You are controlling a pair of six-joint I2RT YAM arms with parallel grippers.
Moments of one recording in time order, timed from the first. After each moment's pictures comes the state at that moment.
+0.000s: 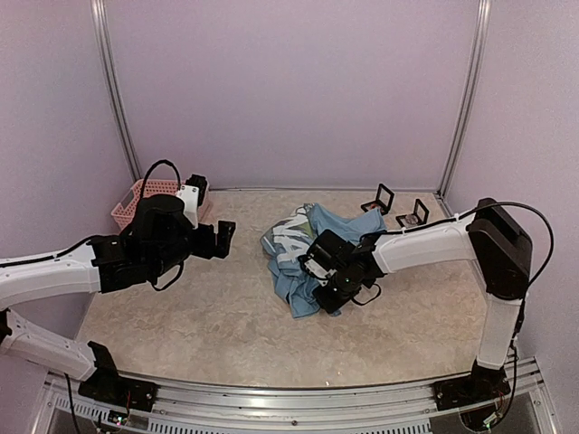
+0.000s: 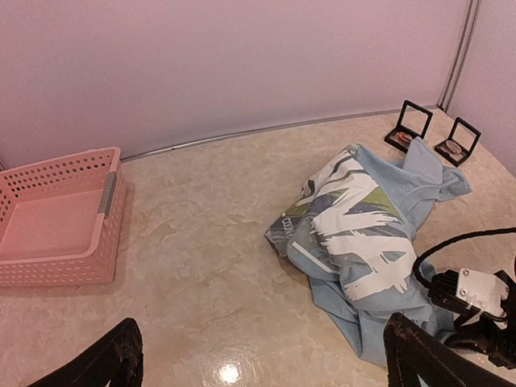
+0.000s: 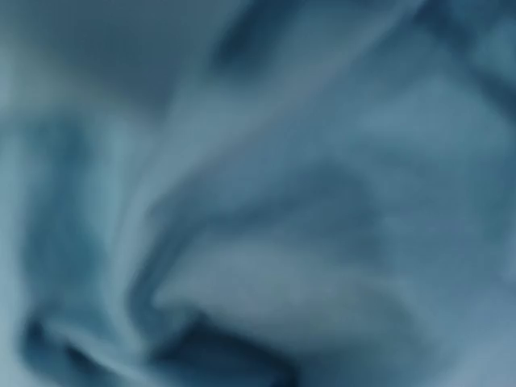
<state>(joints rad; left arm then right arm) -0.86 1.19 0.82 -0.02 -0.51 -0.22 0.93 1.92 1.20 -0.49 0.07 0.21</state>
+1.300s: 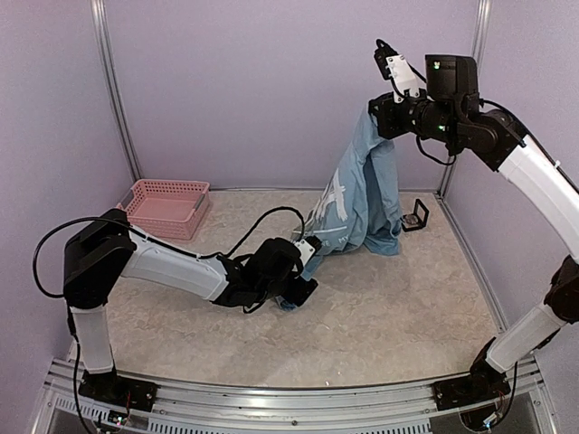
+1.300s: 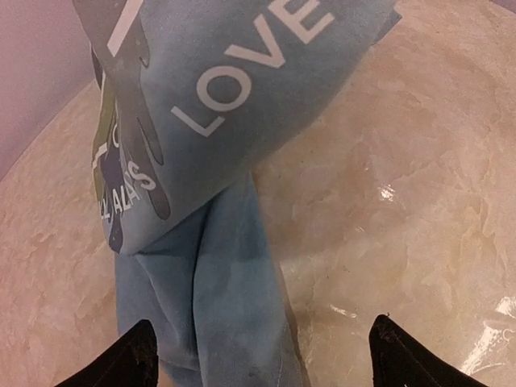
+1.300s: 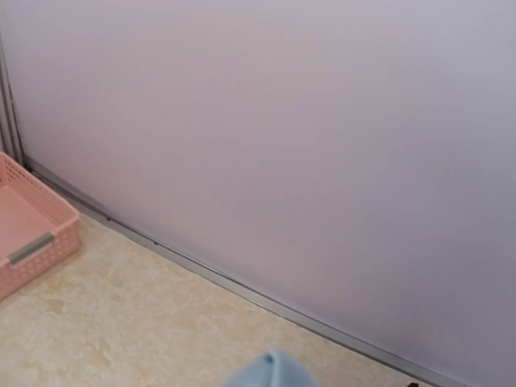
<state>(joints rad) -1.05 1.93 1.10 0.21 -0.39 0.03 0.70 1.49 1.84 -0.53 0.26 -0.10</state>
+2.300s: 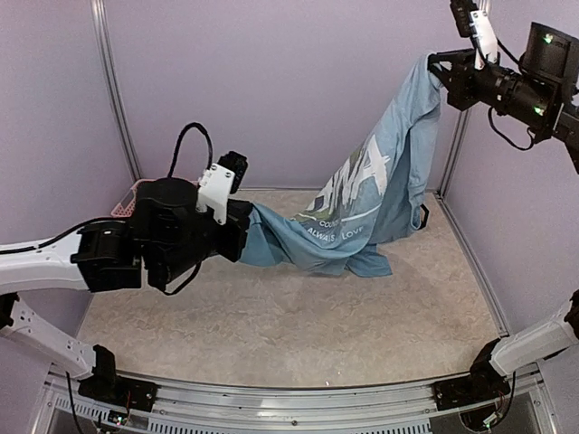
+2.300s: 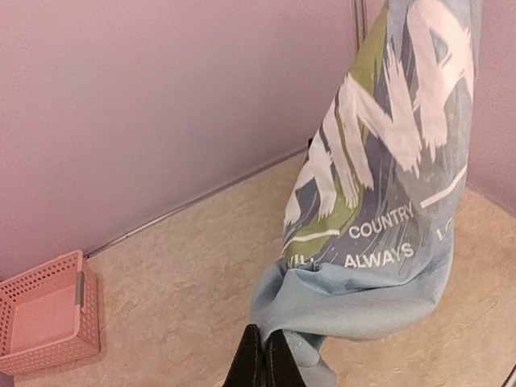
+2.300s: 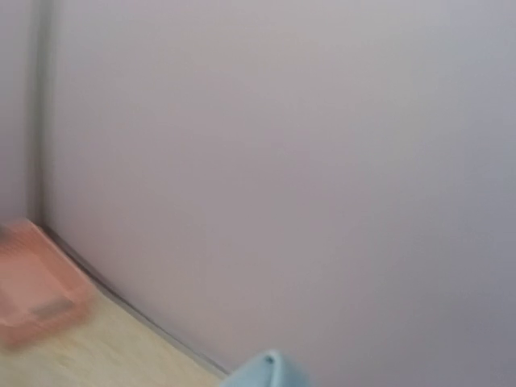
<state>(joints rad) -1.20 1.28 1.11 -0.16 -0.69 -0.05 0.69 1.30 2.01 -0.67 0.18 -0.26</state>
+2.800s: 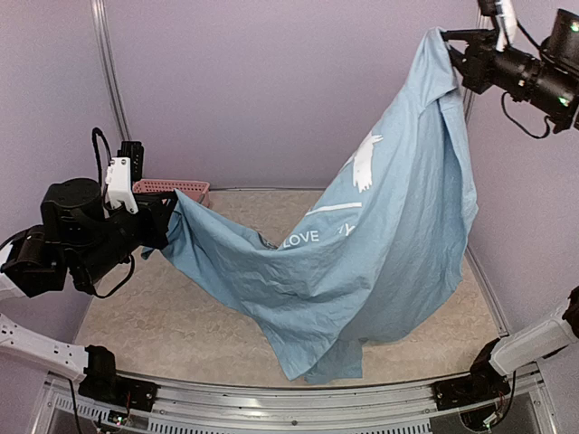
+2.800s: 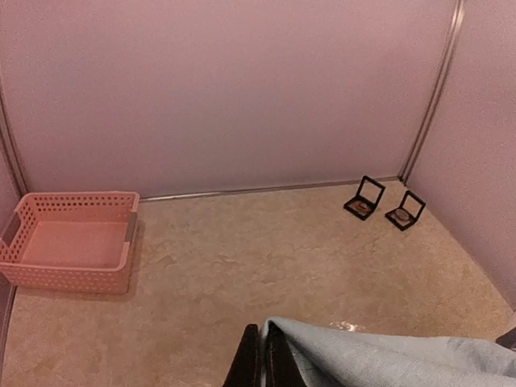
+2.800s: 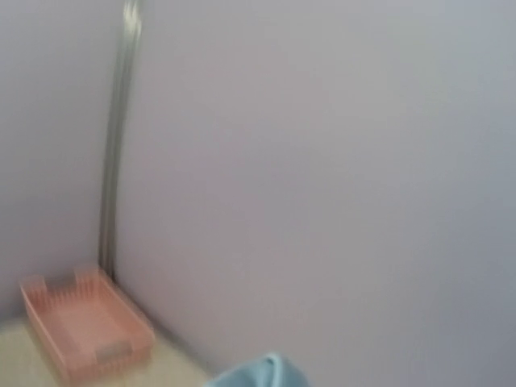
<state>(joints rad) -1.28 0.88 1.07 -0.40 -0.90 -0.30 0.69 1.31 2.15 -0.71 0.00 -0.21</state>
